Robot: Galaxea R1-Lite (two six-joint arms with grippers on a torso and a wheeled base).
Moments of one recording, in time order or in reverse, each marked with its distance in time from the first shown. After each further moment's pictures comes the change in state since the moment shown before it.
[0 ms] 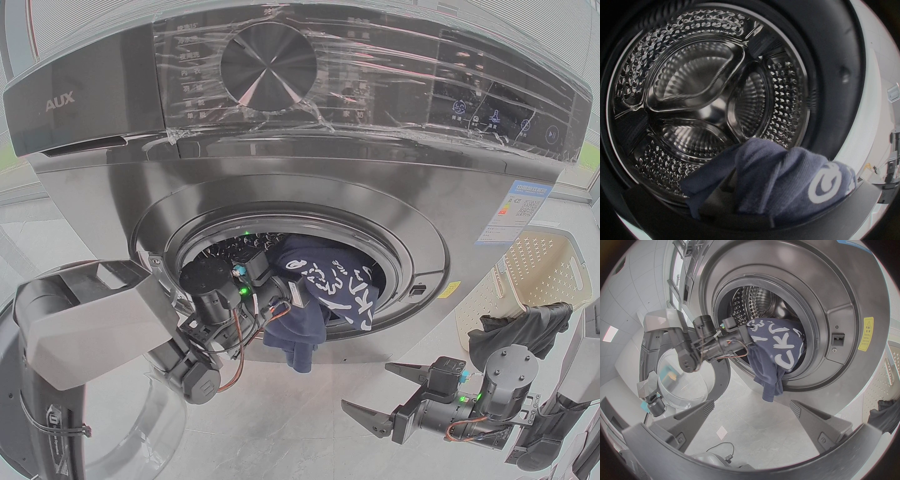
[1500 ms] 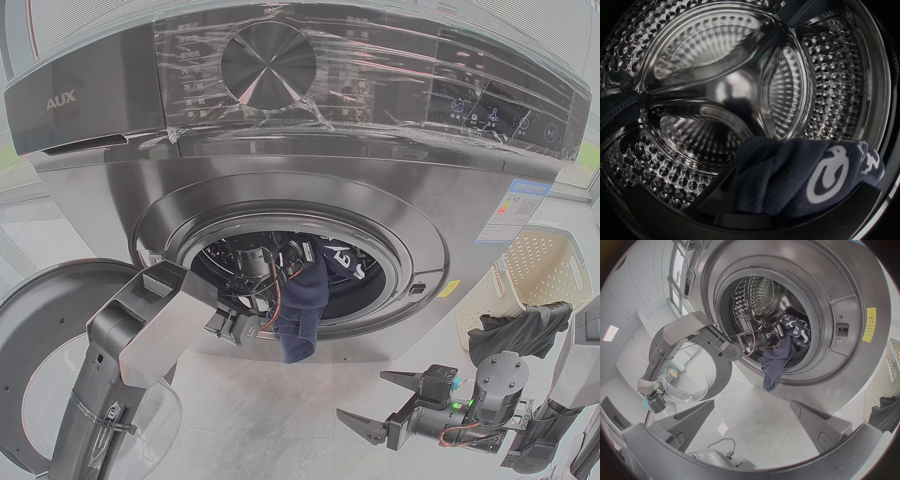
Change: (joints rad) left arm 0.078 0.343 -0.762 0.413 0.115 -0.015; right arm 0.018 0.035 0.000 0.000 0.000 0.001
